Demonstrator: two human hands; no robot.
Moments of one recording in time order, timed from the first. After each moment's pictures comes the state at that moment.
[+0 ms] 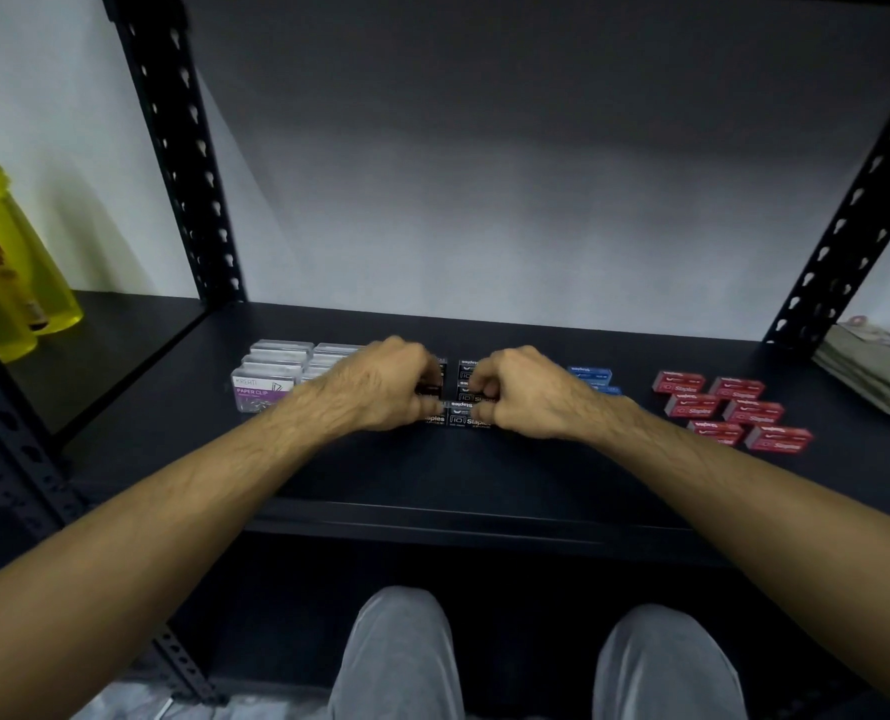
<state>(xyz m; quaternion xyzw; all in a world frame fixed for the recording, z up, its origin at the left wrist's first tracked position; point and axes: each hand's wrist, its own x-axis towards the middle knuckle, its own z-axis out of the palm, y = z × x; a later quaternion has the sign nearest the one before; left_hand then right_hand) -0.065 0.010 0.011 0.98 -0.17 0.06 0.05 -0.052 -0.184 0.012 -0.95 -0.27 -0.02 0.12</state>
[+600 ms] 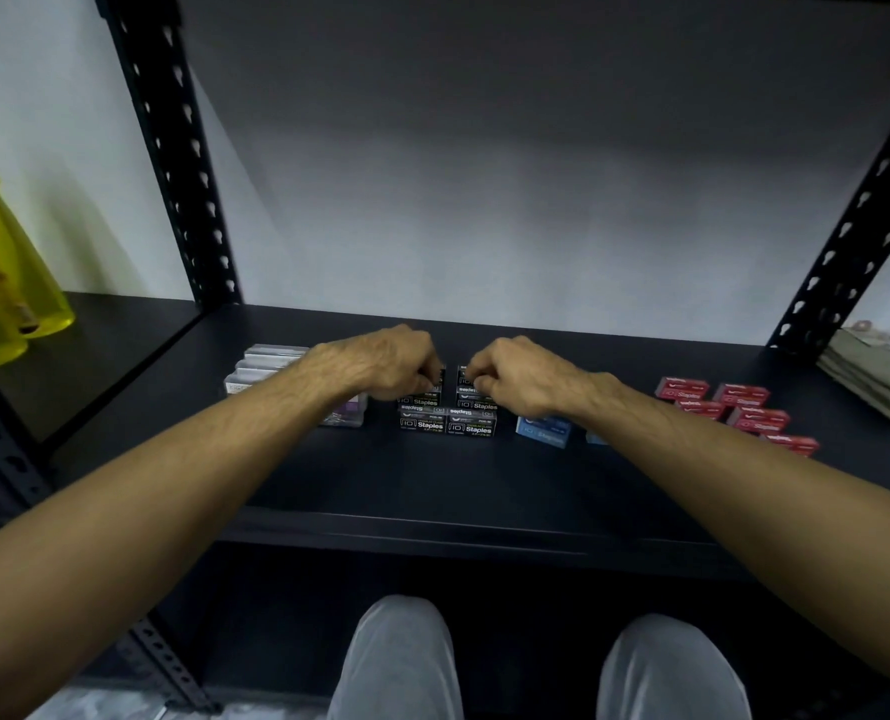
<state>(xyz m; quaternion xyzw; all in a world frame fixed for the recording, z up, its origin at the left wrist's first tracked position) -0.017 0.013 0.021 0.97 -0.21 -0.05 0.04 -0.022 -0.181 0.018 -0.96 -0.26 0.03 0.13</state>
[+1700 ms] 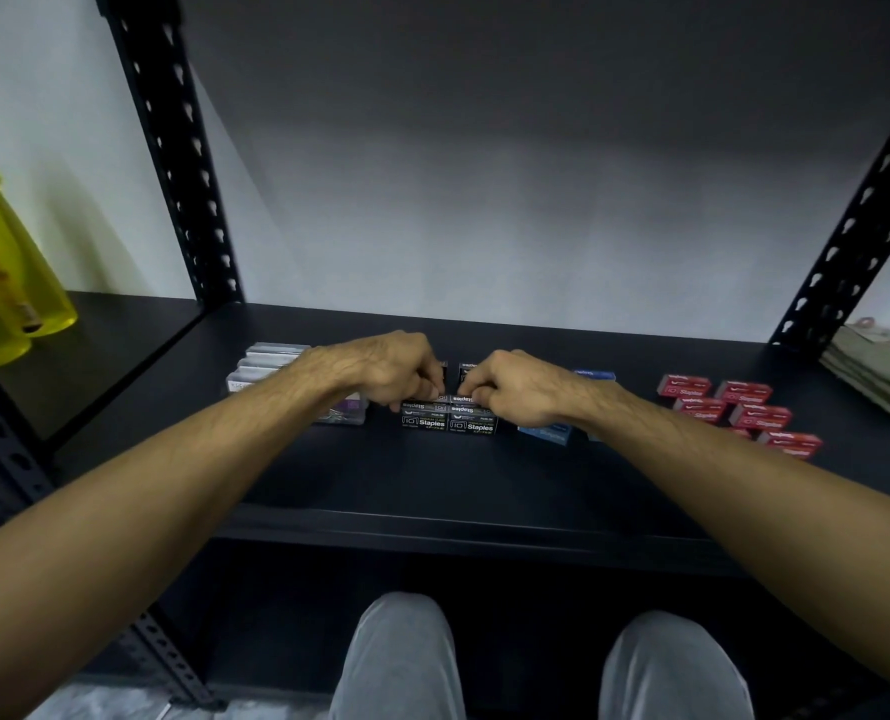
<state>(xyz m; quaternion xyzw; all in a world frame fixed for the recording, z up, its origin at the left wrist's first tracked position) -0.020 0.015 0.017 0.97 -0.20 -0.11 0.12 -0.023 -0.179 0.009 -0.94 -0.29 0.08 0.14</state>
